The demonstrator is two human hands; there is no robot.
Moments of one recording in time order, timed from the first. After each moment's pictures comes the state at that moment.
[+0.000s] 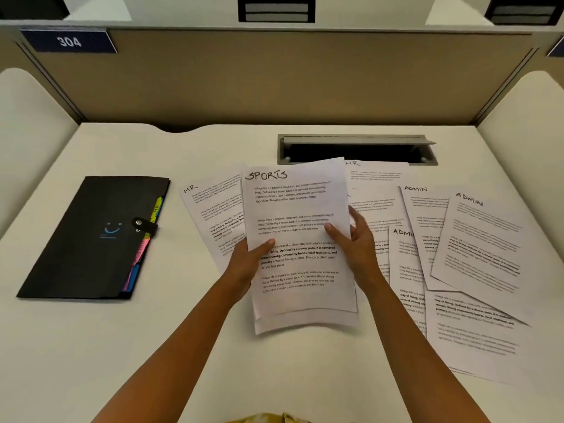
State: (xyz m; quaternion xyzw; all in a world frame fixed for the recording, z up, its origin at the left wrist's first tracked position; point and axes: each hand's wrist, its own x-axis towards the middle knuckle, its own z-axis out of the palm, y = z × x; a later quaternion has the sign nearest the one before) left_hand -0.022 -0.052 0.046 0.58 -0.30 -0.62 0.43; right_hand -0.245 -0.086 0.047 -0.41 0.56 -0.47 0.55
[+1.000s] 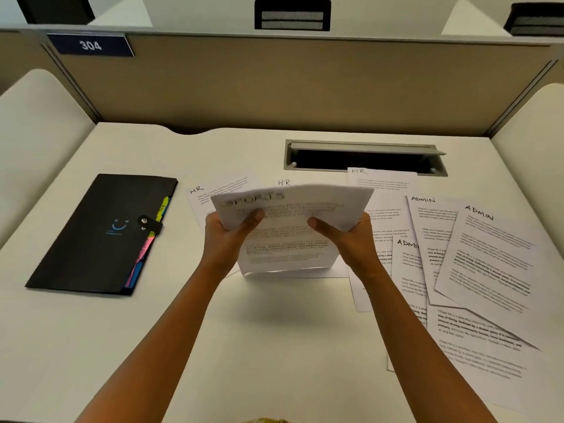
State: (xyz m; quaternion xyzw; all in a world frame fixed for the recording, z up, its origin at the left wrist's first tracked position) left_hand -0.015 -0.061 0.120 0.52 -0.44 -0.44 0.59; right_hand -0.229 -0.102 0.098 -0.53 0.43 -0.49 0.54
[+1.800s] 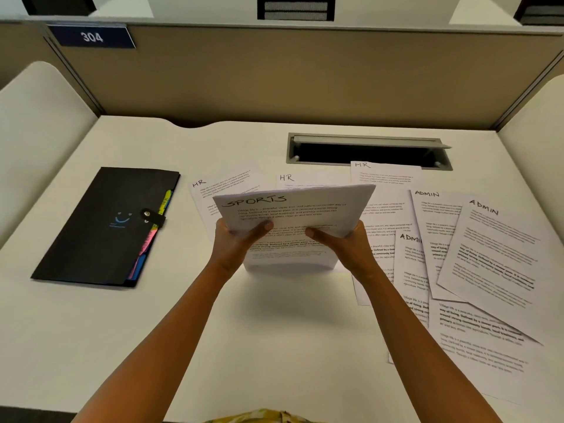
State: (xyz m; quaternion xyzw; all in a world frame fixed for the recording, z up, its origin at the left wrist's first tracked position) left_hand -0.018 -0.055 0.097 0.51 -0.43 -0.48 0.57; right_hand -0.231 -0.097 0.071 -0.55 0.44 -0.44 0.57
